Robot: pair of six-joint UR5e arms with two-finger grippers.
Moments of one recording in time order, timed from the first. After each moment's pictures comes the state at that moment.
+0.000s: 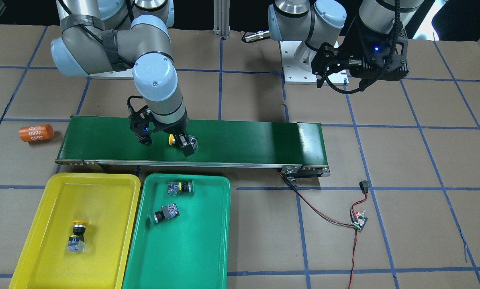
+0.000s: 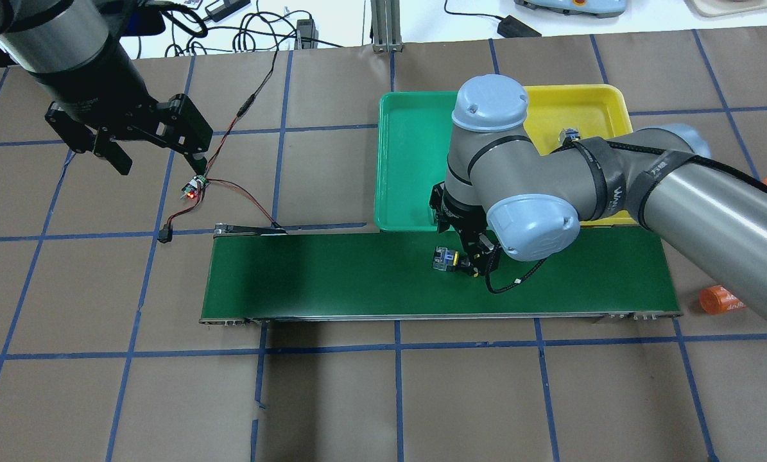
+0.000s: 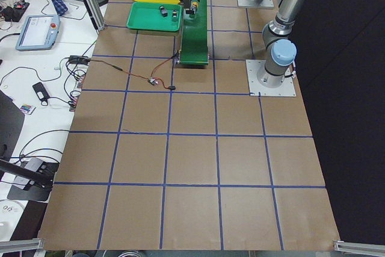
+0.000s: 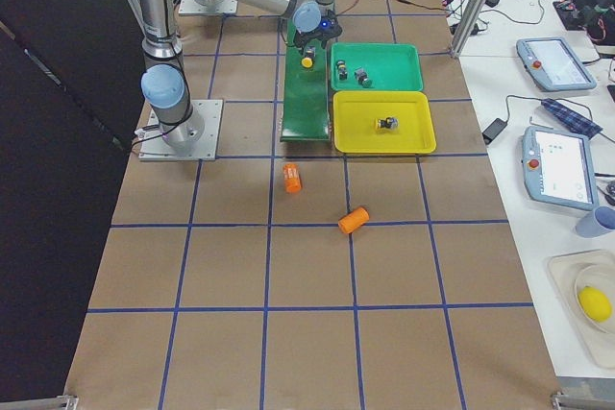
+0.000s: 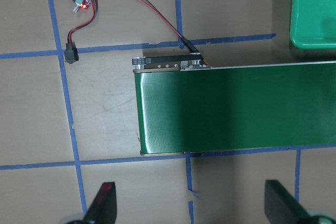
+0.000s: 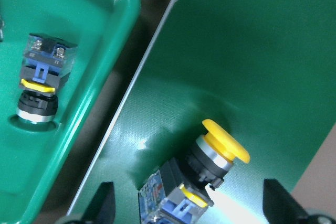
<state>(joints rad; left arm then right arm) -1.54 -1.54 -1.50 -1.74 1.57 0.09 1.81 -1.34 1.87 -1.96 -1.51 1.35</state>
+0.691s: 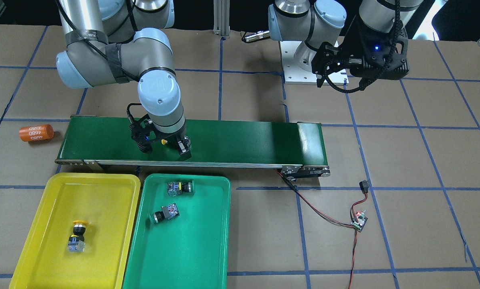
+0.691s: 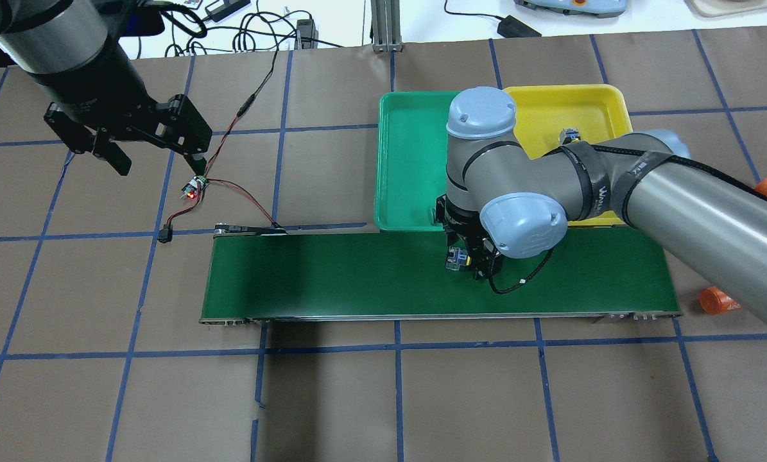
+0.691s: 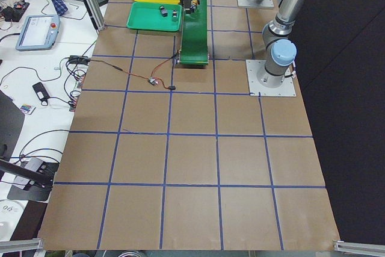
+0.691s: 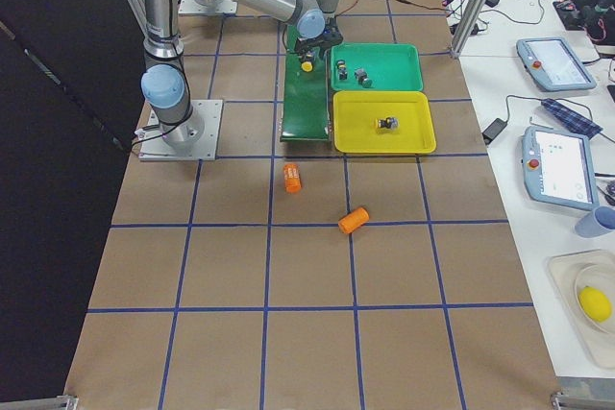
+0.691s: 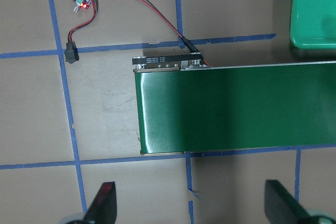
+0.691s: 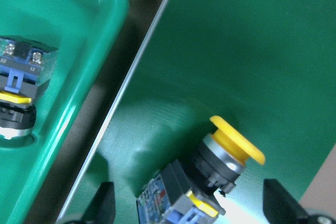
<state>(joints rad) -1.54 -1.54 -1.51 -1.74 1.57 0.09 1.81 -1.29 1.87 -1.96 -1.57 1.28</state>
